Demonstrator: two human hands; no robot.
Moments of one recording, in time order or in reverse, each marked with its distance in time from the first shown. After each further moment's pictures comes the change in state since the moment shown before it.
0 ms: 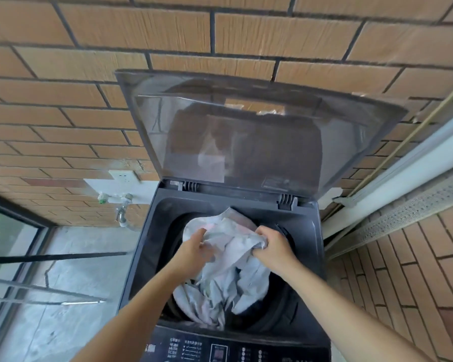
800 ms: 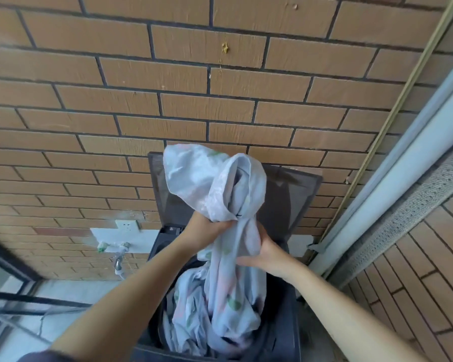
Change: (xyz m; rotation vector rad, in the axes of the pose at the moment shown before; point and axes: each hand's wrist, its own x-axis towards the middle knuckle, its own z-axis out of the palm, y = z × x) left_hand -0.076 0.185 -0.049 -0.289 0.189 0.635; right_hand -0.063 -0.102 -0.088 0.130 -0.215 -0.254
